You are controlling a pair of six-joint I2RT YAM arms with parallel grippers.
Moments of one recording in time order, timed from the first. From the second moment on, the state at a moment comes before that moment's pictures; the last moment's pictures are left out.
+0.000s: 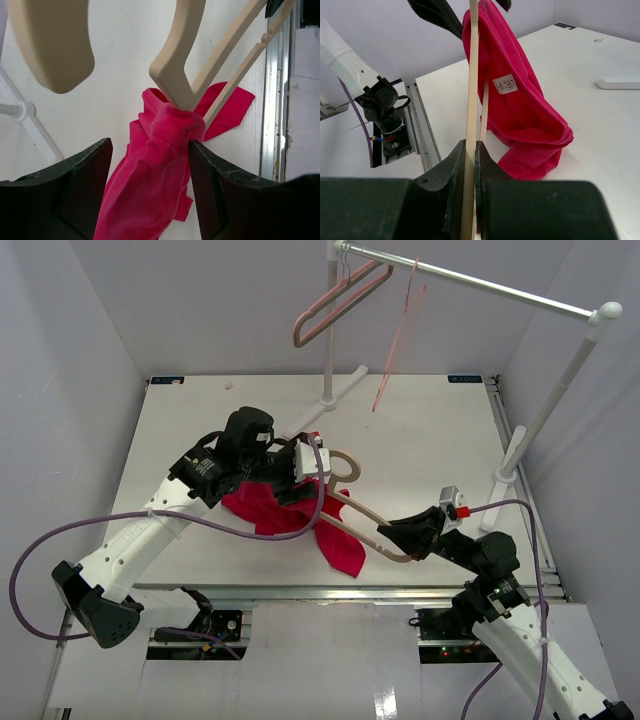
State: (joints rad) left arm -0.70 1.24 1.37 -0.74 0.51 0.69; right arm 0.51 0.25 0.20 0.28 -0.66 0.35
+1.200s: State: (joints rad) left arm -0.68 1.14 1.22 -0.71 0.75 0.59; right arm 0.52 0.40 0.43 0.19 -0.53 0.30
